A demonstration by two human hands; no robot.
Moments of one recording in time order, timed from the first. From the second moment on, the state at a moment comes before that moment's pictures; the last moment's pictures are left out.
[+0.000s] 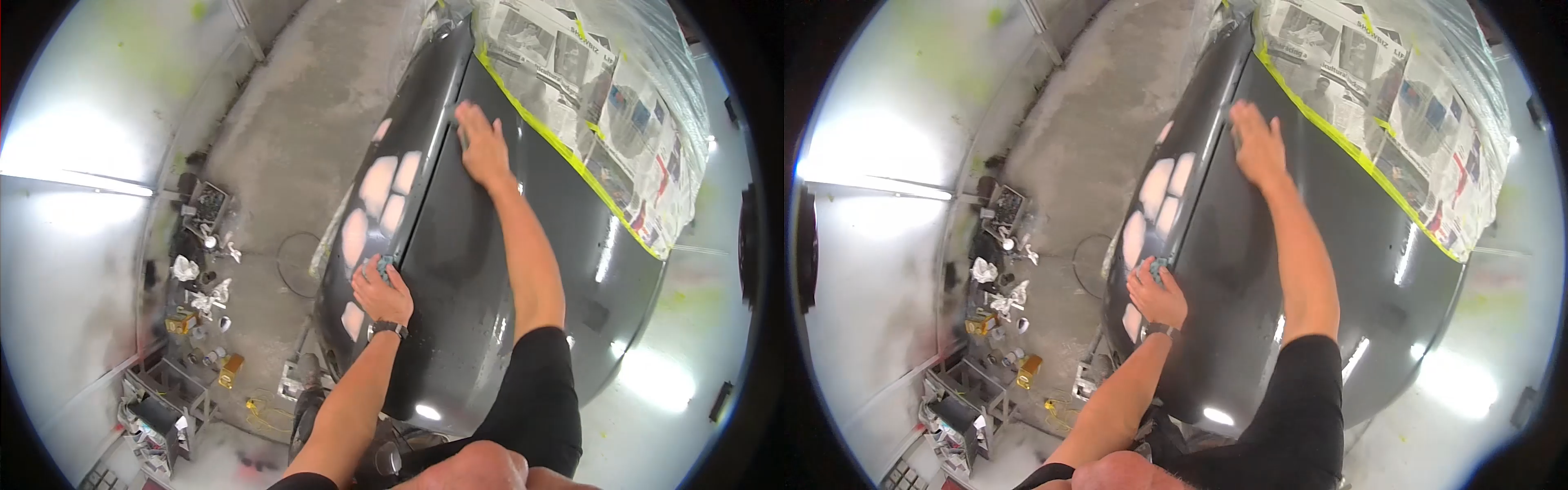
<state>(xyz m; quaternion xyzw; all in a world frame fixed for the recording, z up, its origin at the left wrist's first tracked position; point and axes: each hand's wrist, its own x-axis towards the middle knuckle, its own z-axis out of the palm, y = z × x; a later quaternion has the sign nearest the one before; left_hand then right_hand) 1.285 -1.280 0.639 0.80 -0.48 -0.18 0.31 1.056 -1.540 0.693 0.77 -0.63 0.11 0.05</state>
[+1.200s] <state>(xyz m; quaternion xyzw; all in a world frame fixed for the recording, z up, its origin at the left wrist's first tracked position) 1.283 -1.279 0.630 0.79 -0.51 -0.15 0.32 1.115 -1.350 0.695 0.82 -0.57 0.03 -0.07</state>
